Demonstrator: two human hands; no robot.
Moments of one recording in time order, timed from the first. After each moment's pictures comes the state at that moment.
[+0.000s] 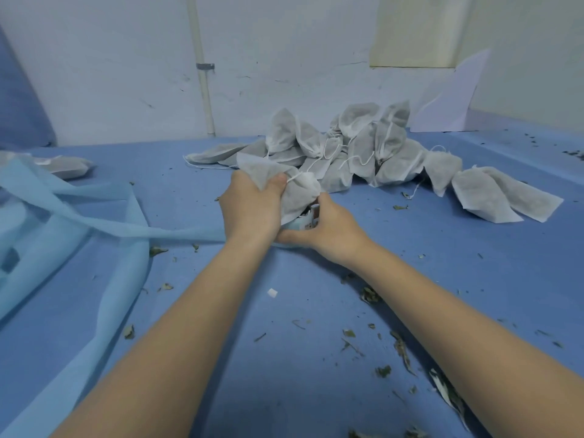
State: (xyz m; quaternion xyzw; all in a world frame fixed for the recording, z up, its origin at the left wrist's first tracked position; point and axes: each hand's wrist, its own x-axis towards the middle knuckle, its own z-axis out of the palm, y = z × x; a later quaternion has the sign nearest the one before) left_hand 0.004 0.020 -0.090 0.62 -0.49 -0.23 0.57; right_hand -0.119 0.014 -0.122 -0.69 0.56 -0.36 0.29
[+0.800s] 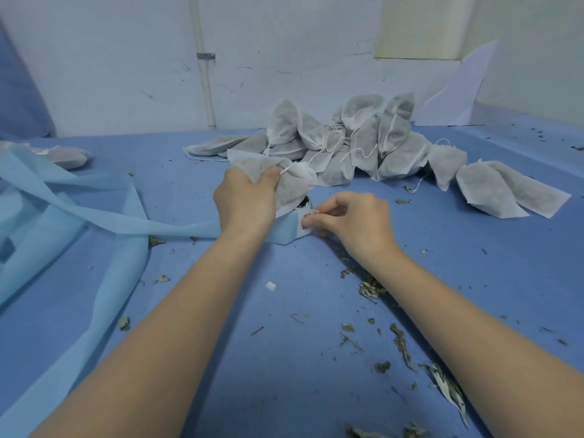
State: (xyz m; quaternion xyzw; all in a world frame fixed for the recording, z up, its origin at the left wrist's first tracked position) left_hand 0.008 0.016 -0.094 0.64 -0.47 -0.23 0.56; right_hand -0.137 0.027 -0.120 -0.64 0.57 -0.45 0.25
